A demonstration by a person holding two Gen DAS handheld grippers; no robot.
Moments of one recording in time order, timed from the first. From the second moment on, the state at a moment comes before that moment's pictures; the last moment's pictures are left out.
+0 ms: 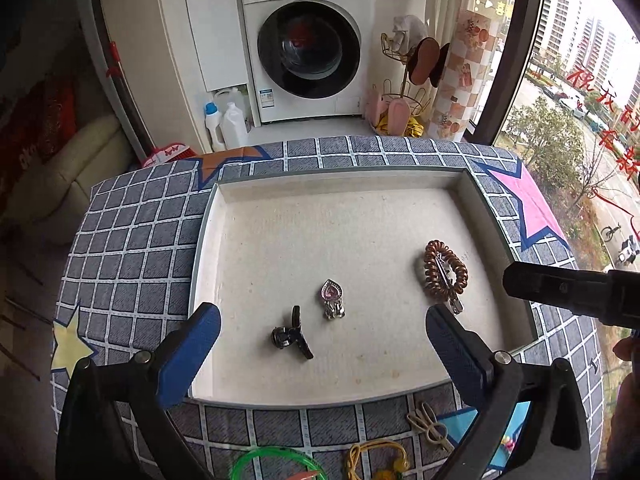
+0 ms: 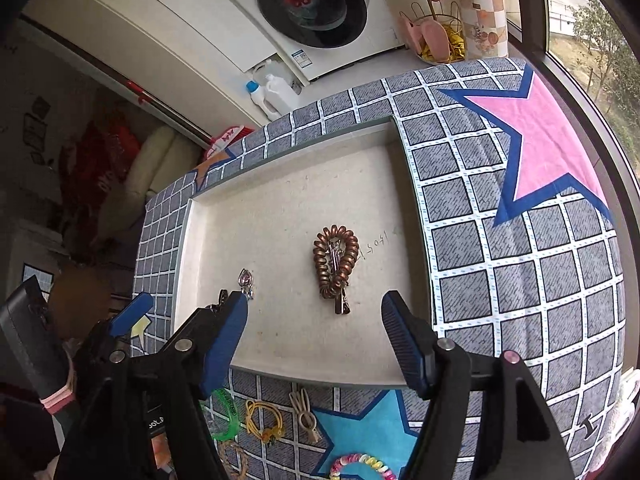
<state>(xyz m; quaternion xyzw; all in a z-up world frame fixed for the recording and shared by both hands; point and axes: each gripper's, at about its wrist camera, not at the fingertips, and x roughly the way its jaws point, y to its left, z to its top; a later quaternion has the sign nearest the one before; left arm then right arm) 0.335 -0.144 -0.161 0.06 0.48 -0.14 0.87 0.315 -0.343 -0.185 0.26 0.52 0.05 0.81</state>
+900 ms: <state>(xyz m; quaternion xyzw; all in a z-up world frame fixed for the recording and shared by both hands) 0.193 -0.037 -0.188 0.04 0.56 -0.09 0.82 0.188 -0.298 -0.177 0.24 0.52 0.04 0.82</state>
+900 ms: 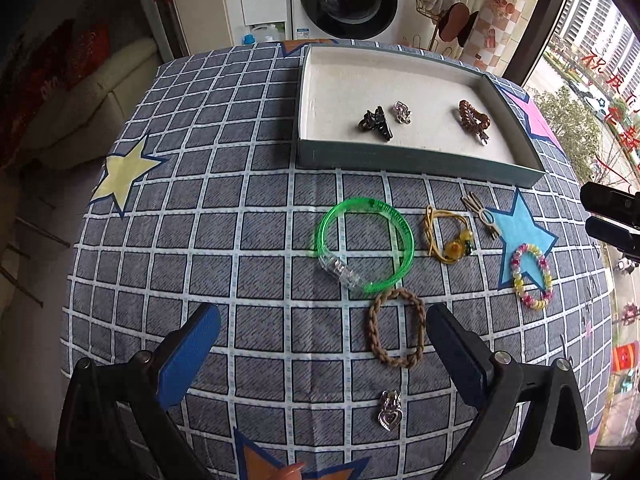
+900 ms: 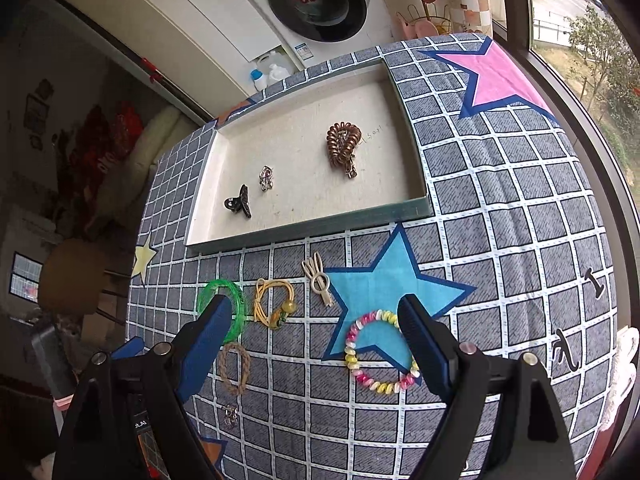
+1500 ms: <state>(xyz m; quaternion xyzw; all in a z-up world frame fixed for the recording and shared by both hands) 0.160 -0.021 -0.219 0.02 0.60 -0.08 0.80 0.127 -0.285 -0.217 0.20 0.60 0.00 0.78</state>
